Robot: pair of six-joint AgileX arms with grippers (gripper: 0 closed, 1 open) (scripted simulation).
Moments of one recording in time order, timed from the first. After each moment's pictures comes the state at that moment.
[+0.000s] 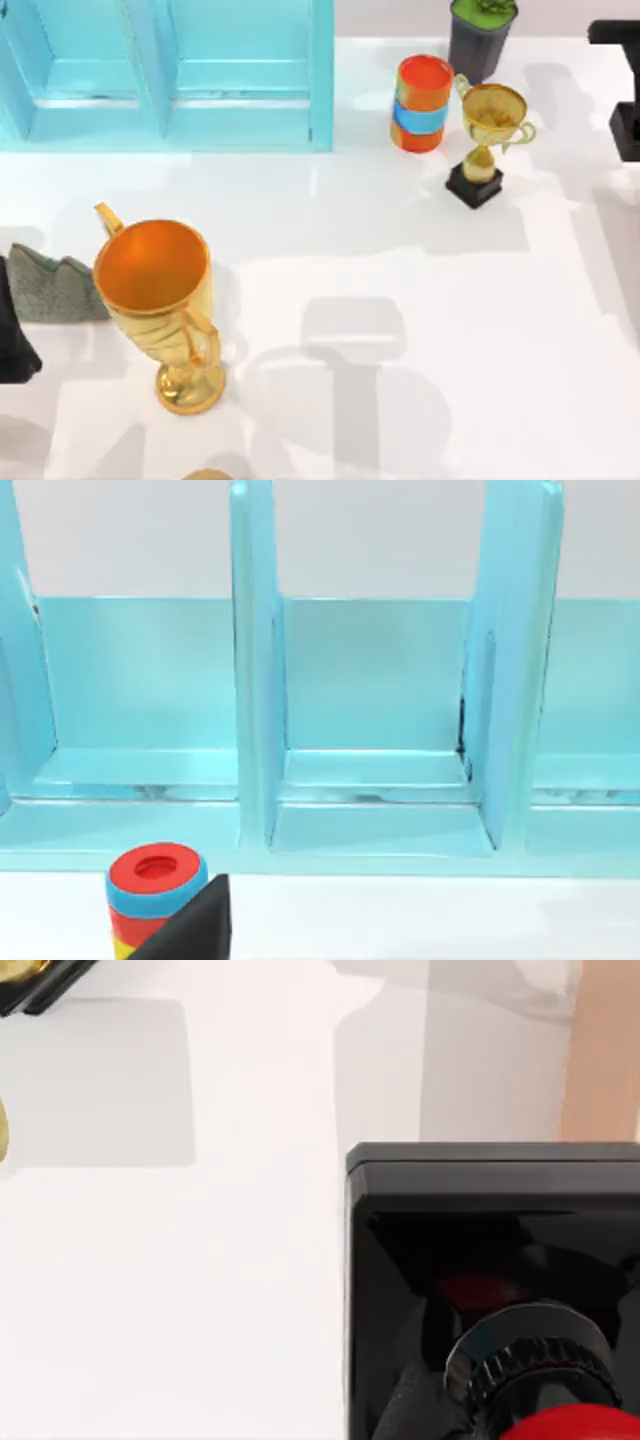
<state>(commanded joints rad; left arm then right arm) 0.00 0.00 0.00 0.00 0.00 0.00 0.06 2.30 2.40 -1.66 0.00 0.08</state>
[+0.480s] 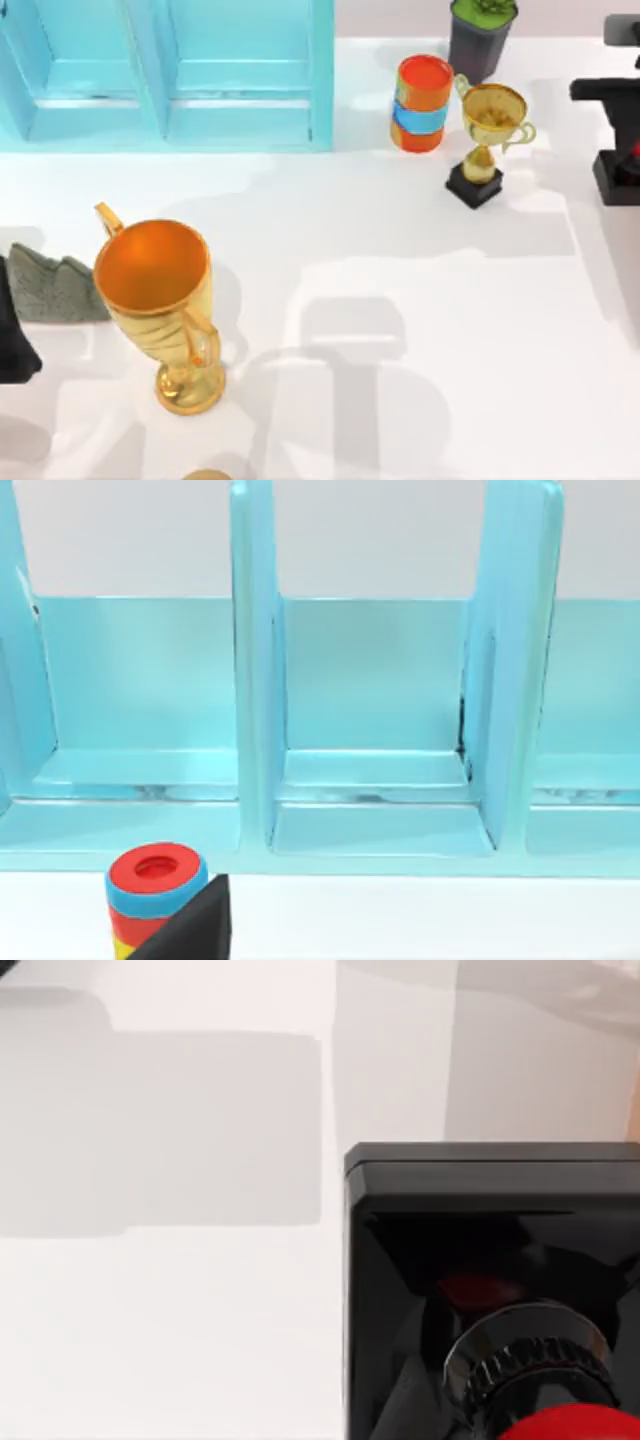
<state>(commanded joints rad) 0.00 0.00 0.00 0.00 0.00 0.00 0.07 2.22 2.05 -1.41 0.00 0.08</state>
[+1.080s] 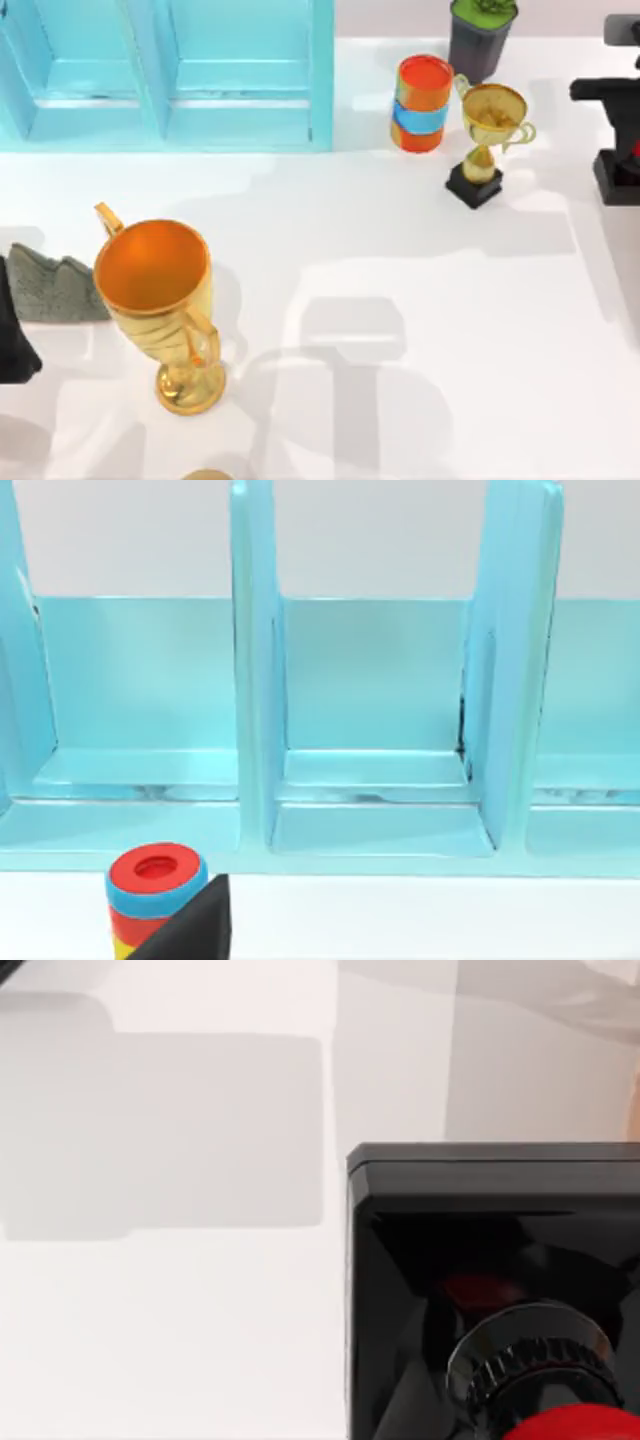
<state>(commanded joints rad) 0.00 0.00 0.00 0.00 0.00 0.00 0.06 2.22 2.05 -1.40 0.00 0.08</state>
